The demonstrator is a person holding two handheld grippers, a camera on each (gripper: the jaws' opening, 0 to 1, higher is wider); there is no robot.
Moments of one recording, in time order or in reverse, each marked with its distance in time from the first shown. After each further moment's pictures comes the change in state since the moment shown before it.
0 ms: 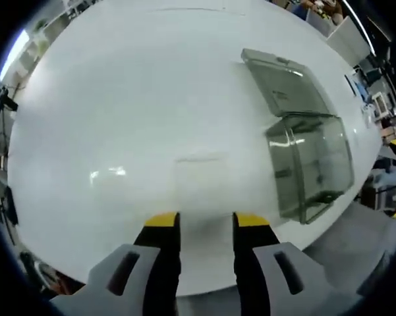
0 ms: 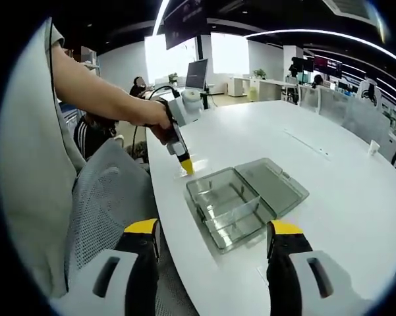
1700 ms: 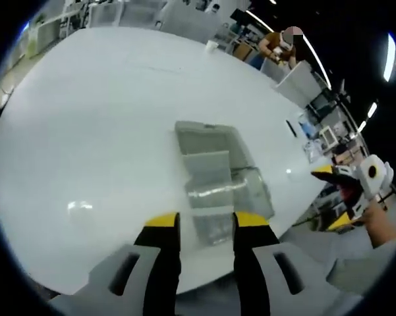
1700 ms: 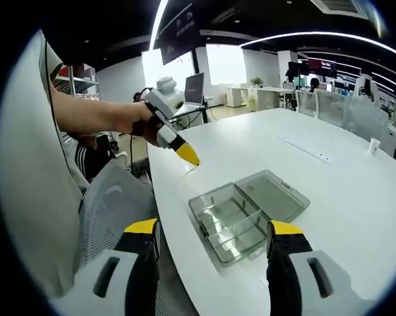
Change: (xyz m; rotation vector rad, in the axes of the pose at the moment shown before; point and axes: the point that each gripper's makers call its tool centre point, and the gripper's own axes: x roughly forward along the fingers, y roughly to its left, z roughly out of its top) left arm -0.093 -0.074 0.044 -0.016 -0.323 -0.344; right arm -0.004 -0.002 0.024 0.062 -0.088 0.026
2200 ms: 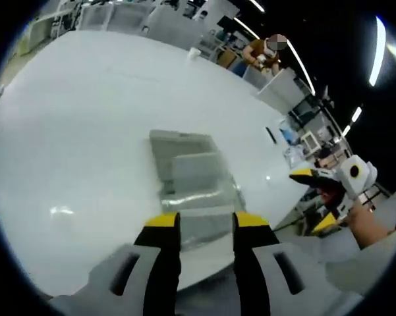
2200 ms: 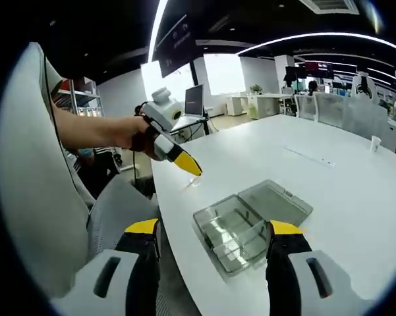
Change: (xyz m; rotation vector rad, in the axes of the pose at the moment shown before) left arm -0.004 -0.032 0.010 -0.014 -0.047 -0.123; right arm -0.005 0.001 0.019 0.055 -0.081 0.028
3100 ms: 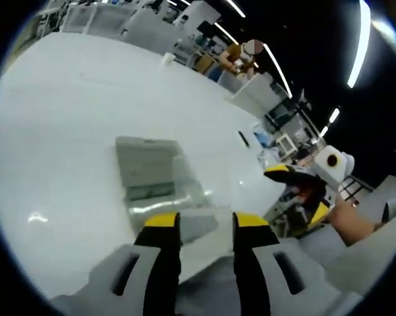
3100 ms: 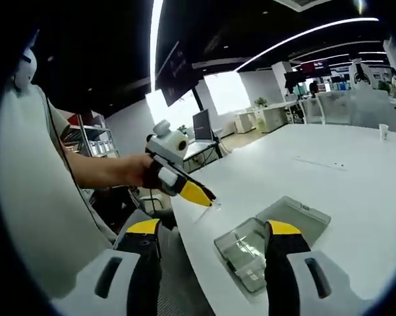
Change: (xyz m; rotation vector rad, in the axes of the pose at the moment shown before) left arm 0.000 -0.048 0.002 0.028 -0.031 -0.165; right arm -0.003 0.012 0.037 0.134 -0.144 0.114
